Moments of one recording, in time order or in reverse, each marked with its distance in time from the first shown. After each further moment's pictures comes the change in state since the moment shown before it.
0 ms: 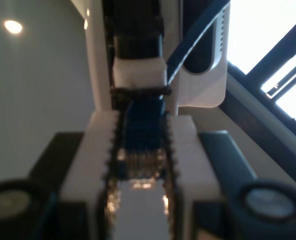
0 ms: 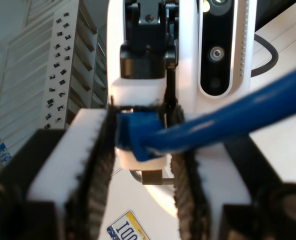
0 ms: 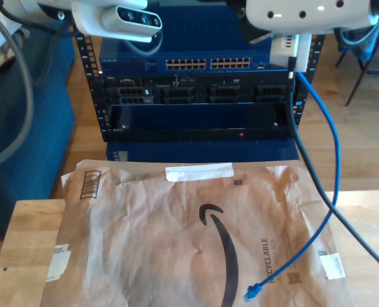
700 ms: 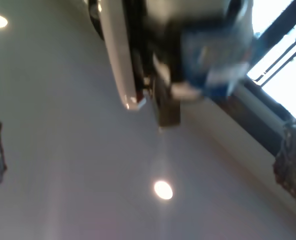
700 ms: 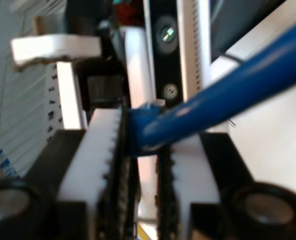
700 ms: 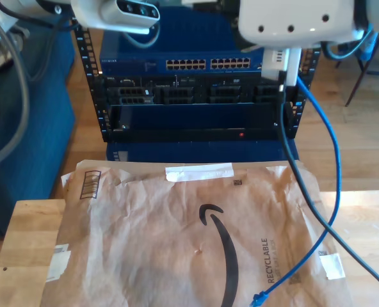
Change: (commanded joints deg) left arm 2.7 -1.4 -1.1 1.1 -6.0 -0.2; right arm -0.2 1.1 3.6 1.1 -4.0 0.7
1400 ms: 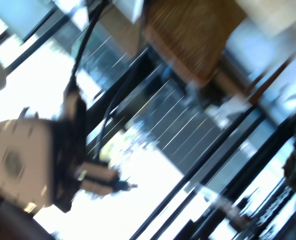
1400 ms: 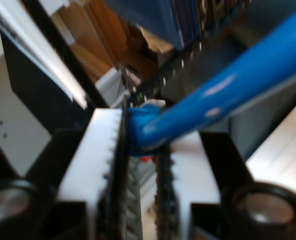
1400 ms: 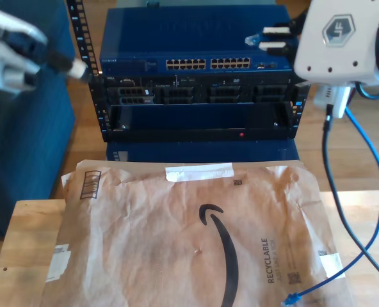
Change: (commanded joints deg) left arm 15.6 0.0 -5.5 48.4 -3.9 8.0; right arm -13.8 -0.4 11.1 -5.0 -4.7 1.8
